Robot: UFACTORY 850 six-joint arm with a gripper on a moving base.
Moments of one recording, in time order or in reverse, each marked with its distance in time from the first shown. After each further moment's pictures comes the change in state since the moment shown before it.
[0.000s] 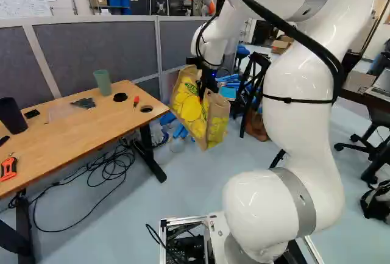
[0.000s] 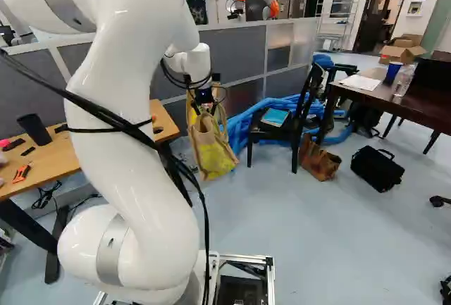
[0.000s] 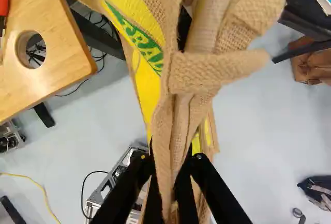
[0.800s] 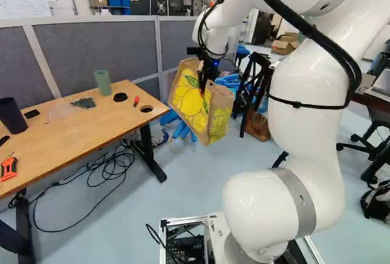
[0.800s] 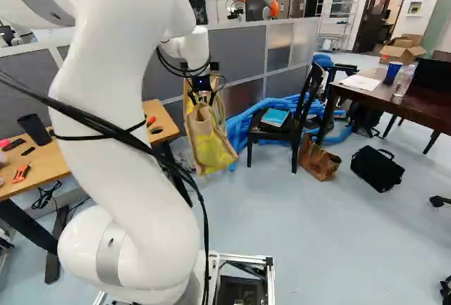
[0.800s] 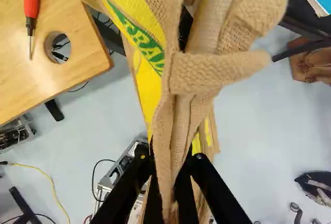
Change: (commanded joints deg) arm -0.5 4.4 -2.0 0.0 -7.3 0.0
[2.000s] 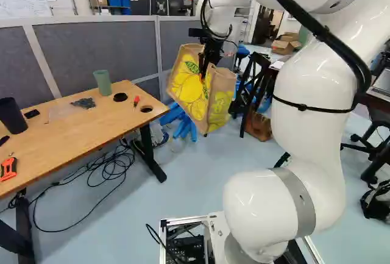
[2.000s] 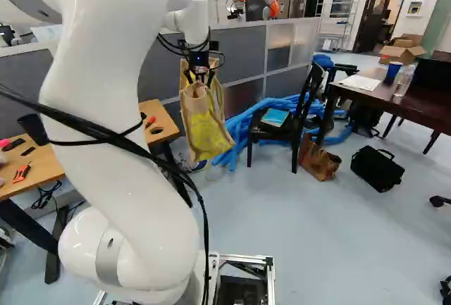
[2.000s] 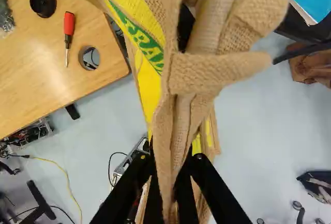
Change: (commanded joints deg) arm -1.0 1.9 -8.8 2.0 -10.9 0.0
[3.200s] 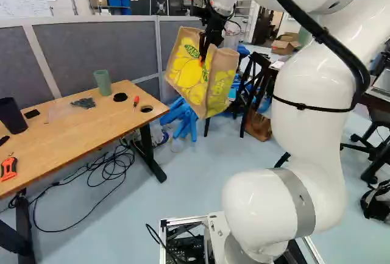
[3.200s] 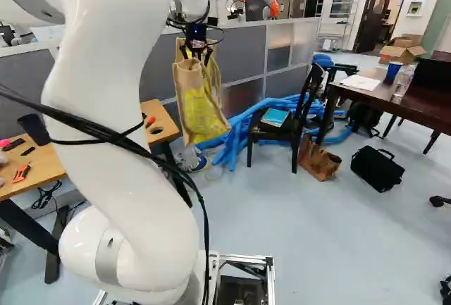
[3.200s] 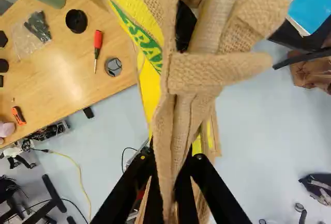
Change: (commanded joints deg) arm -0.9 -0.6 -11.6 2.1 -10.9 0.0
